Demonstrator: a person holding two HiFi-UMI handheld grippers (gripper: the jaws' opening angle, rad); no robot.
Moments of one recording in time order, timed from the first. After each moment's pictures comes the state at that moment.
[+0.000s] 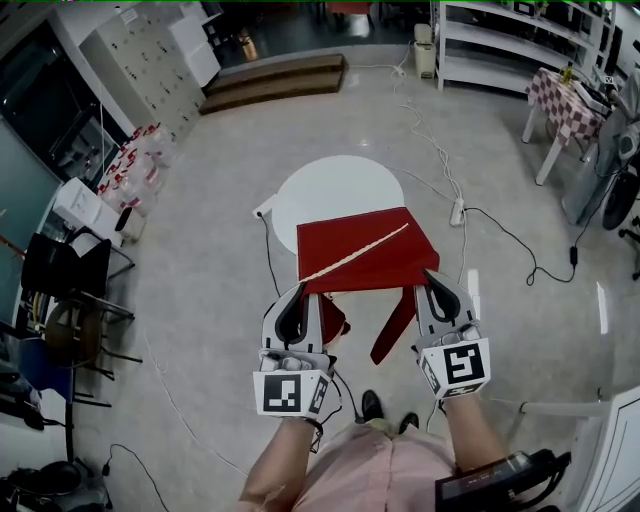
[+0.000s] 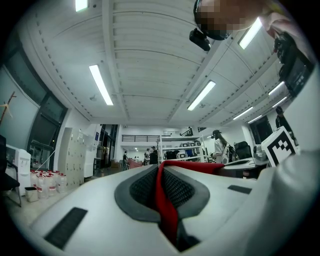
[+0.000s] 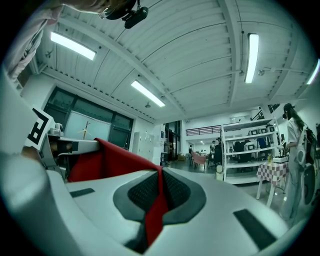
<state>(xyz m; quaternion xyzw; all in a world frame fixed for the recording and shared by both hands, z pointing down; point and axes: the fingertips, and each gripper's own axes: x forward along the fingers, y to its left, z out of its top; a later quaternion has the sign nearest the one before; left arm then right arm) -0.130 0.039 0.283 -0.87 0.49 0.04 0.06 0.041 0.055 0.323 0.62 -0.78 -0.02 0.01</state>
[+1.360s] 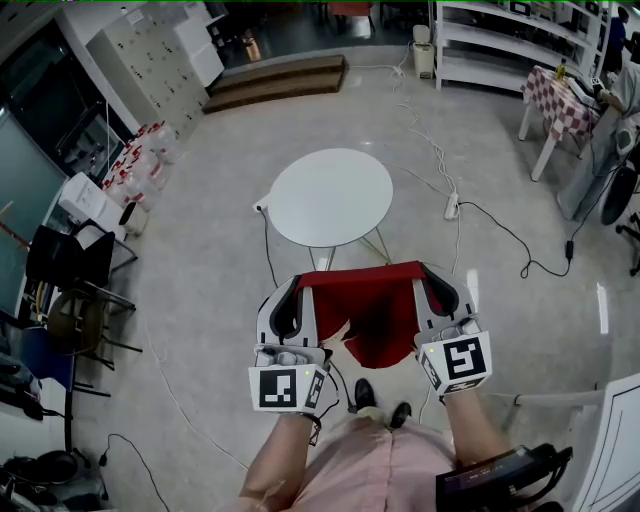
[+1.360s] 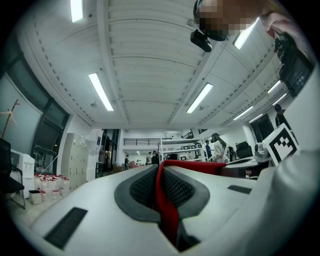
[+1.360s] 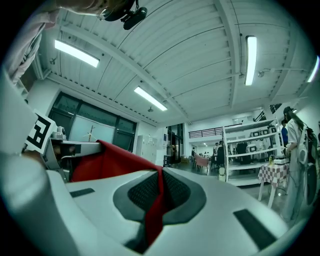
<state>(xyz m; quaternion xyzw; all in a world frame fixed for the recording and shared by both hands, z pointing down) -0.111 0.122 0.258 -0.86 0.50 0.05 0.08 0.060 0.136 0.295 0.60 -0.80 -0.04 -0.01</state>
